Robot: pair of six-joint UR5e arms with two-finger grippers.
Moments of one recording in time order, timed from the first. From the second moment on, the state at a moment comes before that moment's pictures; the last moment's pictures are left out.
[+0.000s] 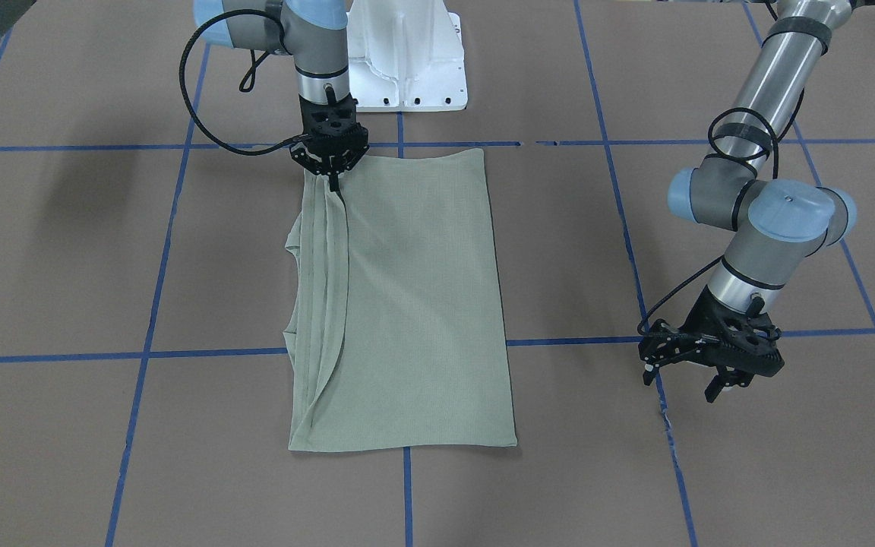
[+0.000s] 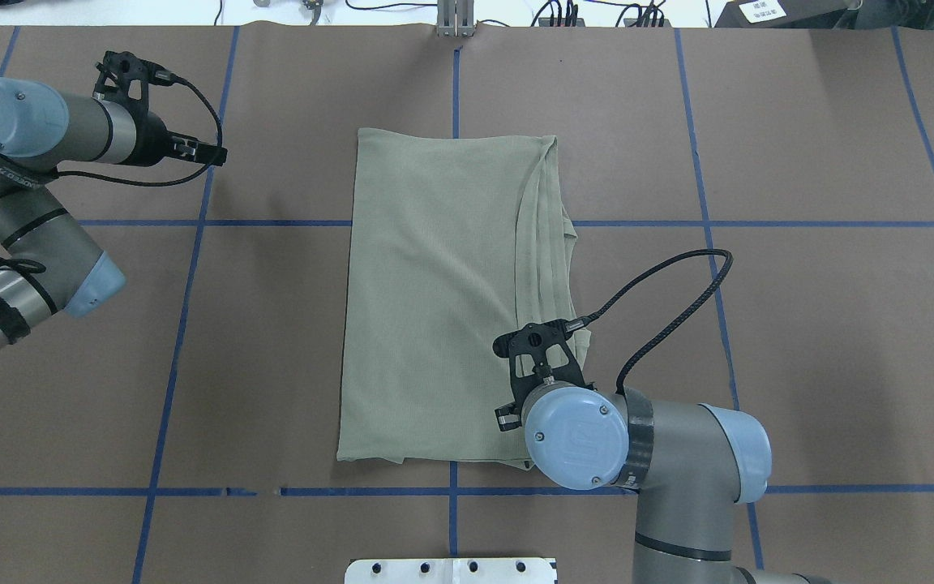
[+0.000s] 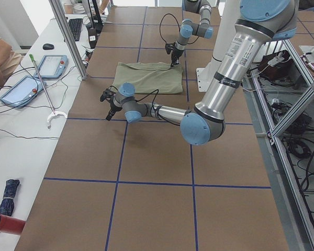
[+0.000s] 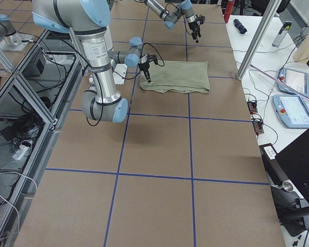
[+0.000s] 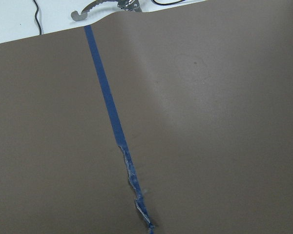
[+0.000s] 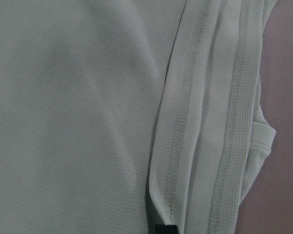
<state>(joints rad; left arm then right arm) -0.91 -2.03 -1.20 -2.54 -1.85 -0.73 0.23 -1.12 1.91 -1.60 1.45 1.15</state>
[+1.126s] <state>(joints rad) -0.90 -2.01 -1.22 -2.56 -1.85 -0.76 0.15 -1.23 2.01 -1.57 1.37 1.43</state>
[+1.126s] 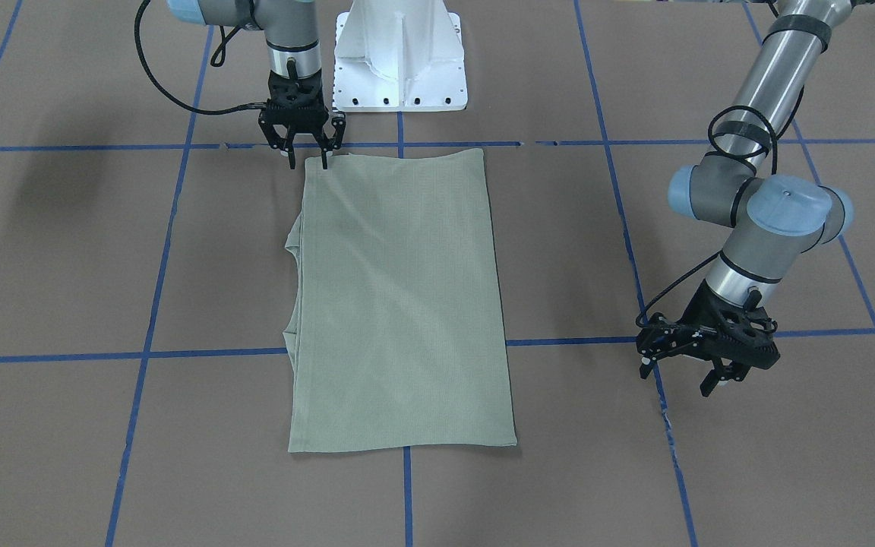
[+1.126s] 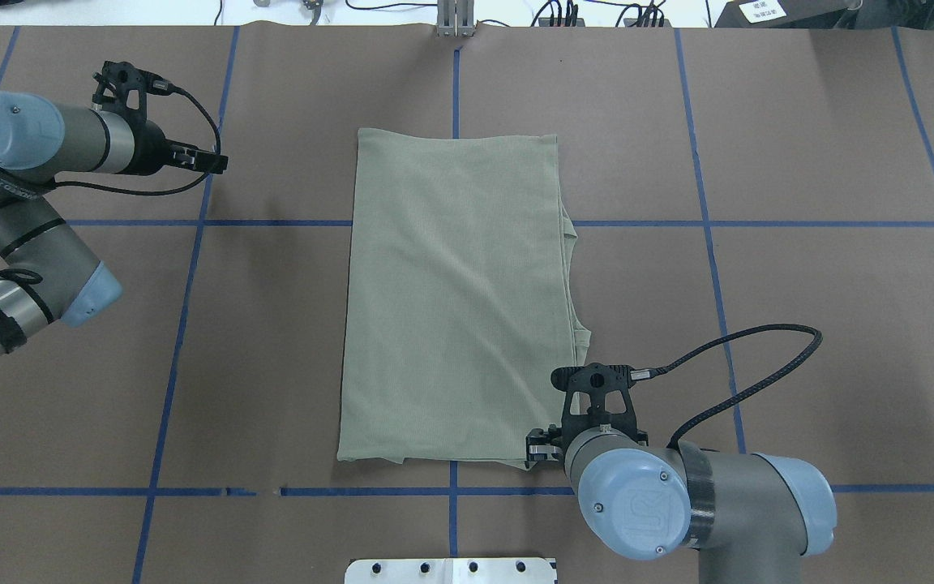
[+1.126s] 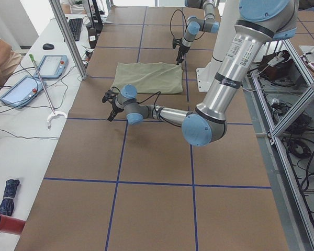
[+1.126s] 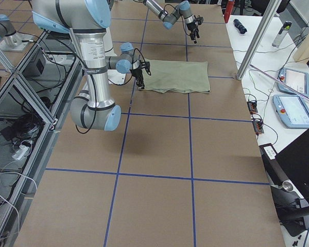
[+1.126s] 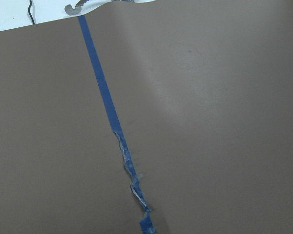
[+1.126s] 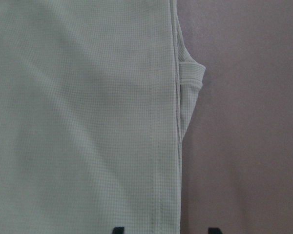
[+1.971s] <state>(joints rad) -0.74 -1.73 -1.69 -2.55 -1.89 -1.25 0.22 -1.44 2.03 -1.02 1.36 1.56</state>
